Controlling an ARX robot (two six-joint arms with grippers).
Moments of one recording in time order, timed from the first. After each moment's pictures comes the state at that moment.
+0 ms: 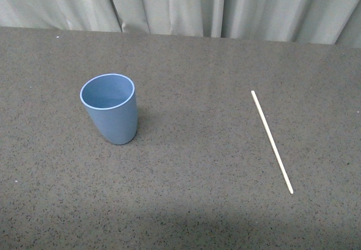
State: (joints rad) left arm 0.00 0.00 0.02 0.00 0.00 0.00; right arm 0.00 0.00 0.01 0.00 0.00 -0.01
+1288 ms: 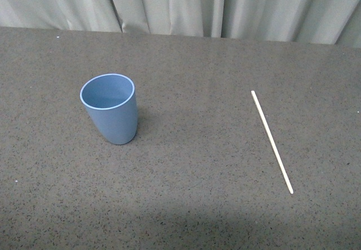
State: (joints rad) left arm 0.00 0.00 0.02 0.00 0.00 0.00; right arm 0.08 0.43 0.08 0.14 0.22 -0.25
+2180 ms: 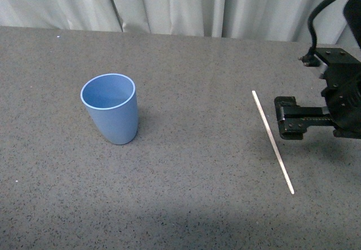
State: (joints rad) left arm 0.00 0.00 0.02 0.00 0.00 0.00; right arm 0.20 2.01 1.01 -0.17 0.05 0.15
